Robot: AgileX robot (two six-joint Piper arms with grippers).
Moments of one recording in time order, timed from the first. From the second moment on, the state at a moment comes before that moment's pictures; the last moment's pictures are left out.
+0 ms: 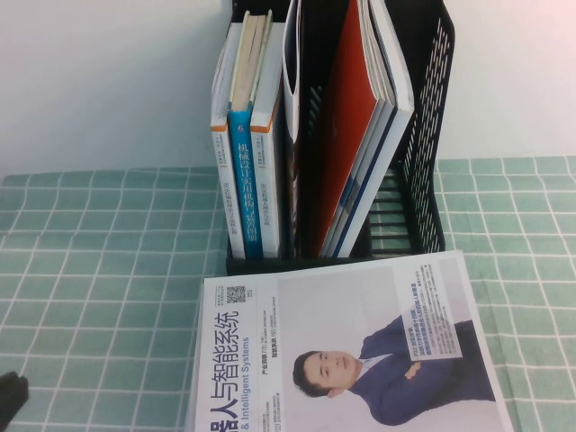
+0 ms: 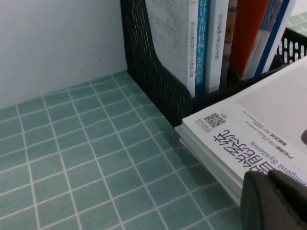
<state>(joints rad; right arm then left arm) 0.97 0.73 -0.68 0.09 1.04 -0.72 -0.72 0.23 -0.39 0.46 0.64 -0.46</state>
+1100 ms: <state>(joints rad) 0.97 0.31 -0.32 0.06 0.67 -0.42 -0.72 0.23 -0.14 0.53 0.22 -0.45</state>
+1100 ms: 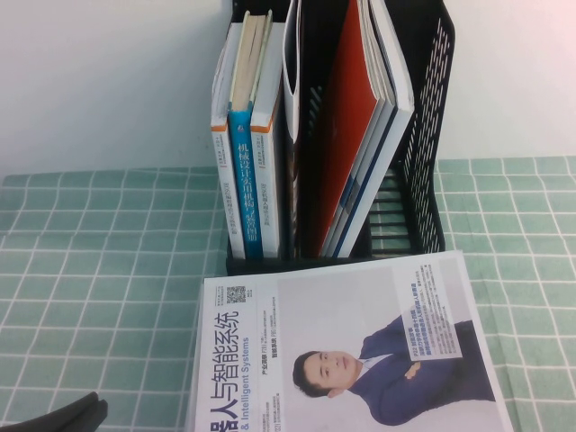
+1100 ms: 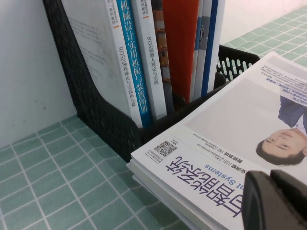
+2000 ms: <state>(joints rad) 0.05 0.00 -0.23 -0.30 0.48 -0.05 -0.72 0.23 -0.14 0.53 0.22 -0.45</state>
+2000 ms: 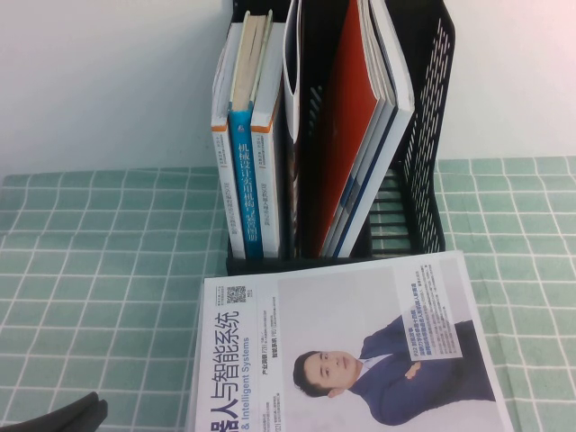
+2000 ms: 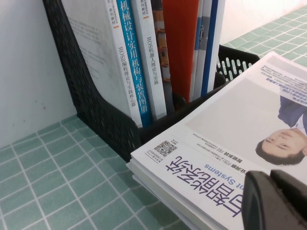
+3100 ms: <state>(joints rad) -0.07 -0.01 0.03 -0.03 0.43 -0.20 -0.72 0.23 -0.14 0.54 0.21 -0.45</state>
